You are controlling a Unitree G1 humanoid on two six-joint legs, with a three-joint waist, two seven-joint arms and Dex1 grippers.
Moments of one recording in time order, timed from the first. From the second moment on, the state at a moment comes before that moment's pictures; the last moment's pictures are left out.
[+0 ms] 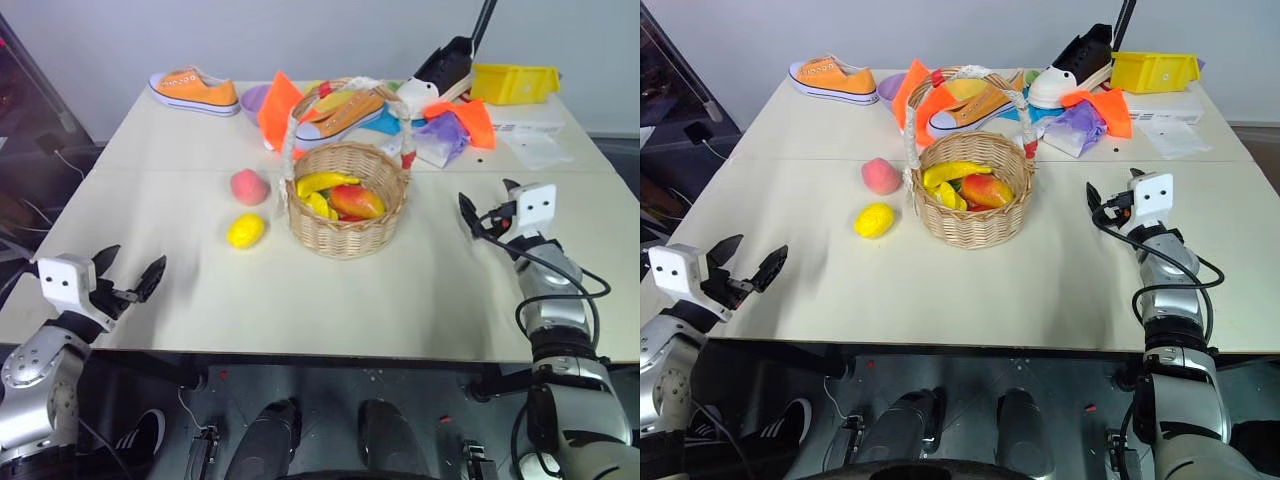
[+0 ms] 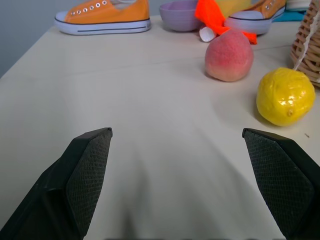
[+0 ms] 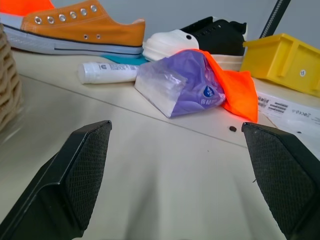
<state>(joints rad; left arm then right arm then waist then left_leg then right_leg) 0.08 0.52 0.48 -0.07 -0.45 0.14 -0.61 -0.55 -0.53 -0.24 0.67 0.17 -0.27 0.46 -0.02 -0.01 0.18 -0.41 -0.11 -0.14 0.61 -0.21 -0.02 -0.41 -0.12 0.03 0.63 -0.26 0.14</state>
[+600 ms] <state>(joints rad) 0.07 0.52 0.46 -0.07 -0.47 0.11 -0.65 -0.55 -0.53 -0.25 0.72 0.18 -0.28 0.50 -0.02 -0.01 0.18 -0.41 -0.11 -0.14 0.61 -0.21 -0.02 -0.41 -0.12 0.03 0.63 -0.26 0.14</state>
